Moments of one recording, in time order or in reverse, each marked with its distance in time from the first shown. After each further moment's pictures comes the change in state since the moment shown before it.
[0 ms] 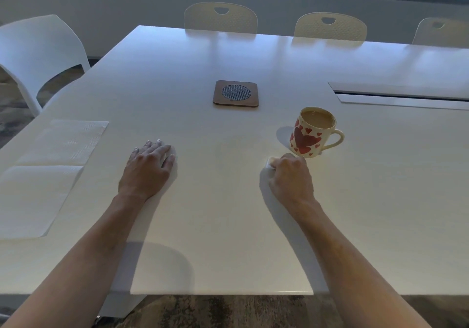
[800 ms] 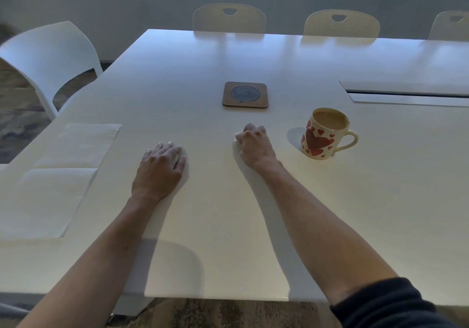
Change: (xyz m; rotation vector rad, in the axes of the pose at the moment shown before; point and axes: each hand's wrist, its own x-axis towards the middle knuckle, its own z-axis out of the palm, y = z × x) left_hand -0.001 0.006 -0.004 -0.005 0.011 -0.008; right_hand 0.092 -0.067 0.035 0.059 -0.143 -0.177
